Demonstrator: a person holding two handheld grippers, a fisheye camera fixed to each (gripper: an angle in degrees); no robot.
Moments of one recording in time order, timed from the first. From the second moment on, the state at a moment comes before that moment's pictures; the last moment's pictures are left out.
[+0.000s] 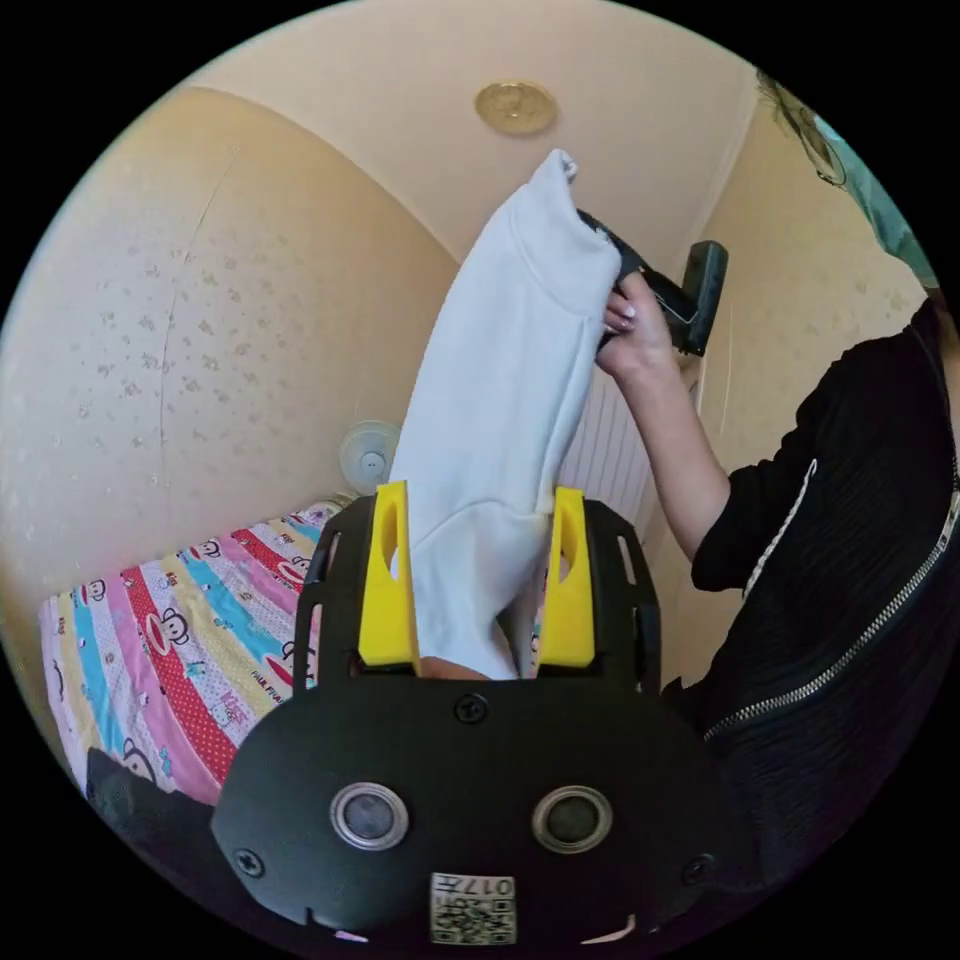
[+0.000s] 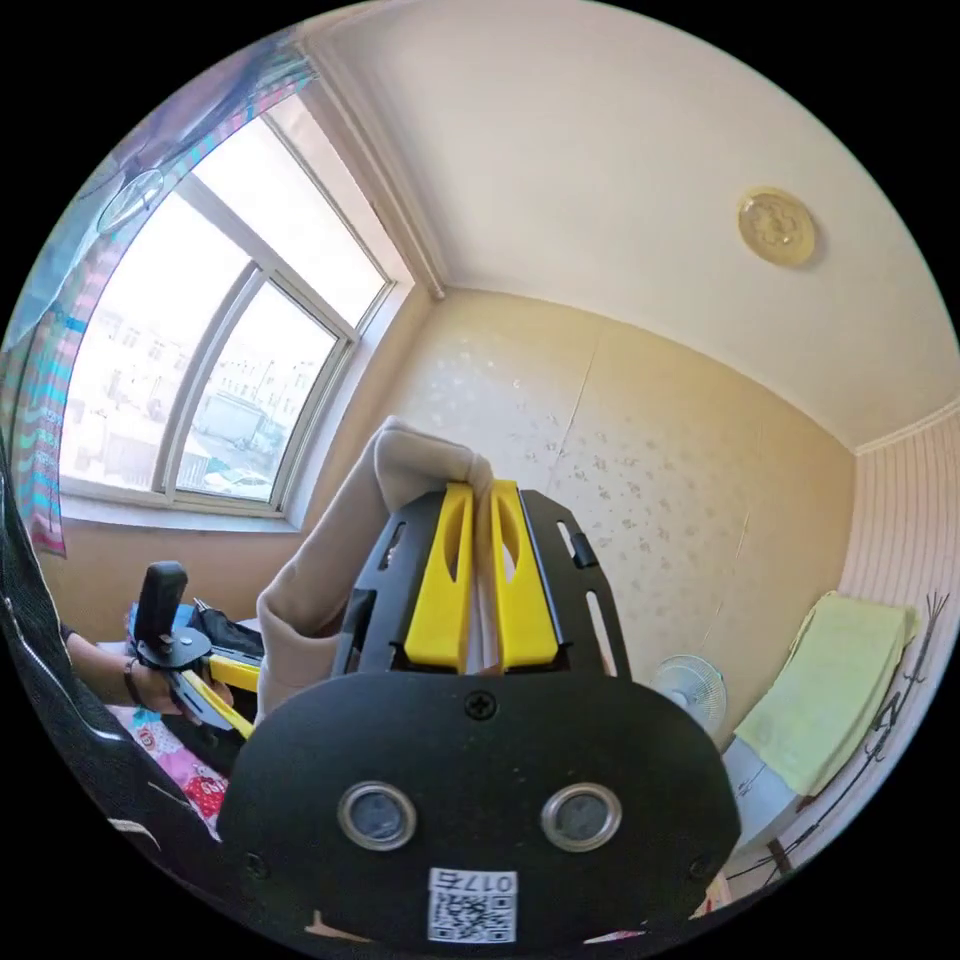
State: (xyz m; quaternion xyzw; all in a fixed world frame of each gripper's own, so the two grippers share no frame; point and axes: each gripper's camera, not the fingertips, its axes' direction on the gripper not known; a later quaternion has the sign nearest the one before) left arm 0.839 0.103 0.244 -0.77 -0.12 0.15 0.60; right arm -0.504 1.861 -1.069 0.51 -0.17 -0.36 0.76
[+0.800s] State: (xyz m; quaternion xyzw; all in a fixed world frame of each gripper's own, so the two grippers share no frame) left arm 0.949 -0.146 0.313 -0.52 -0.11 0.16 0.83; right arm -0.486 1.839 -0.960 0.33 -0.38 -0.55 0.66
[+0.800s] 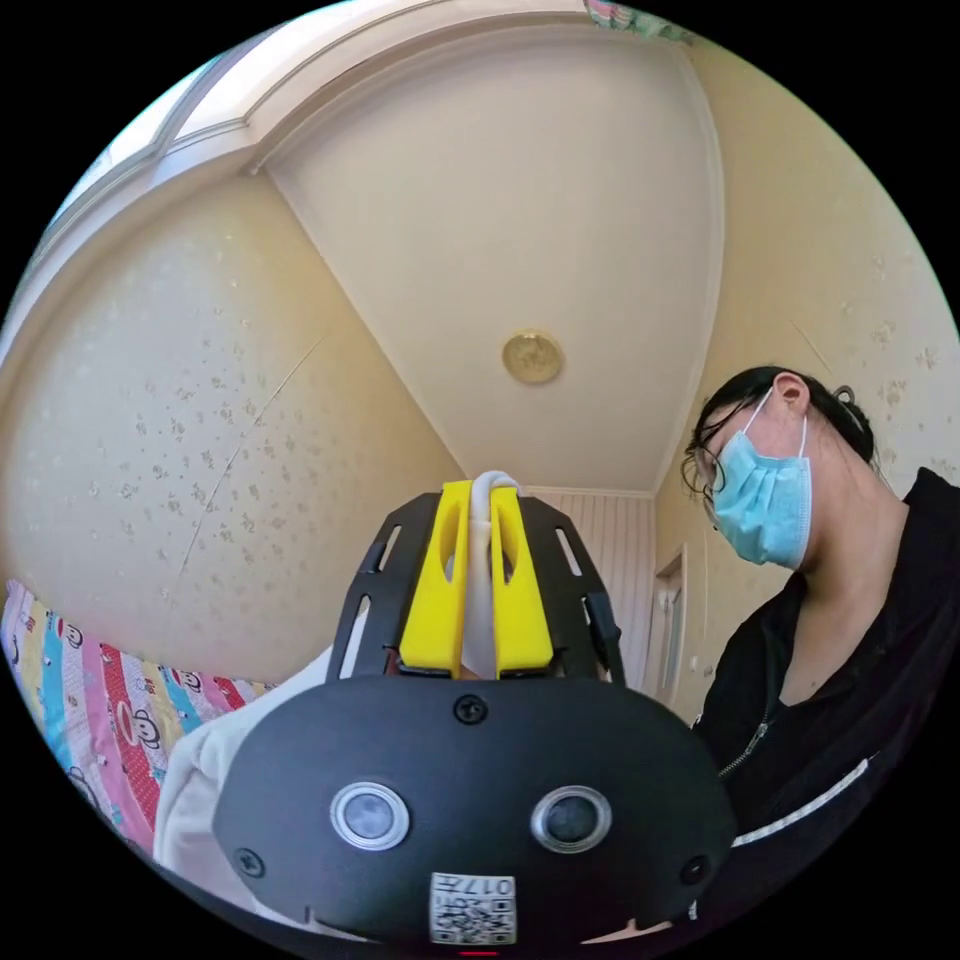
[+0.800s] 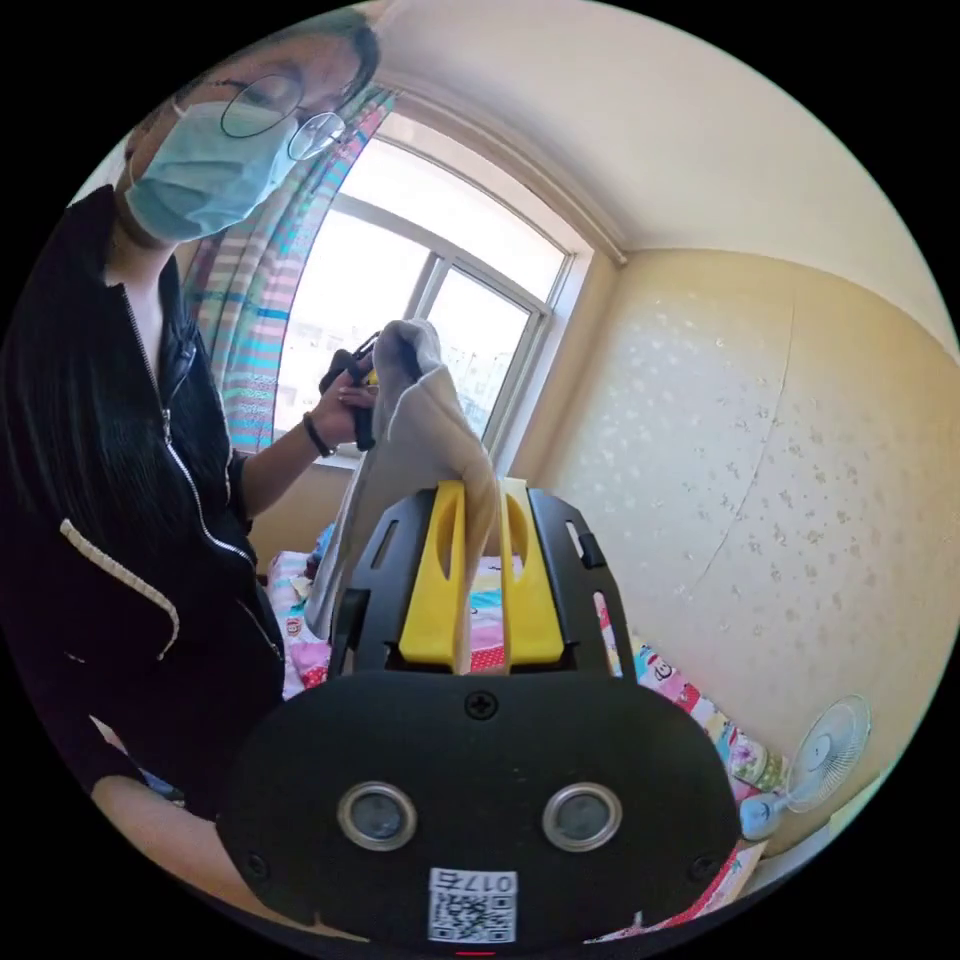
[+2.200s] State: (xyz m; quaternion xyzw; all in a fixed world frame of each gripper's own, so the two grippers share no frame) left arm 1.002 -0.142 0.387 -0.63 -0.17 0.27 0.71; right arm -0.420 1.763 -0.998 0.42 -0.32 -0.36 0.77
